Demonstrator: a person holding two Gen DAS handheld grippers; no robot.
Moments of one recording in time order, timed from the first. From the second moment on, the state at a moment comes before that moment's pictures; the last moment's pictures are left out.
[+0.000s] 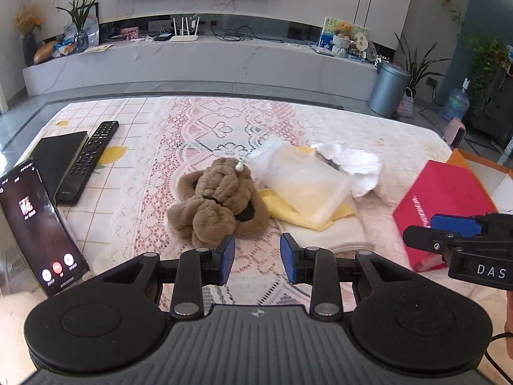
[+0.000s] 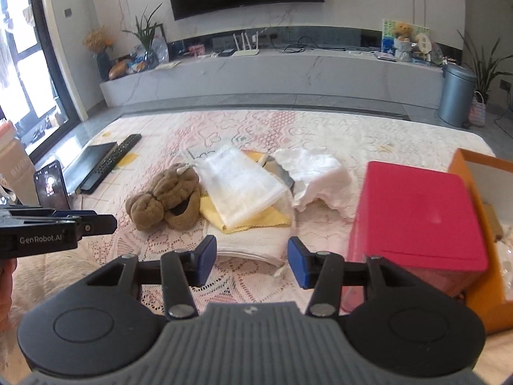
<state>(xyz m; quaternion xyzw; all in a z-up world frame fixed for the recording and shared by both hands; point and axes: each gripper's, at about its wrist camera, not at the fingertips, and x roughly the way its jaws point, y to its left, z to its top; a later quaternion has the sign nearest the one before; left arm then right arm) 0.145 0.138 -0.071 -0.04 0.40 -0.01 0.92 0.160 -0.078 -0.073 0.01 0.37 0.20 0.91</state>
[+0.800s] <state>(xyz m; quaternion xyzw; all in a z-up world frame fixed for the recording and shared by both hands) 0.261 0.163 -0.141 0.02 0.45 -0.02 0.89 0.297 0.007 -0.128 -0.15 0.38 0.26 0.88</state>
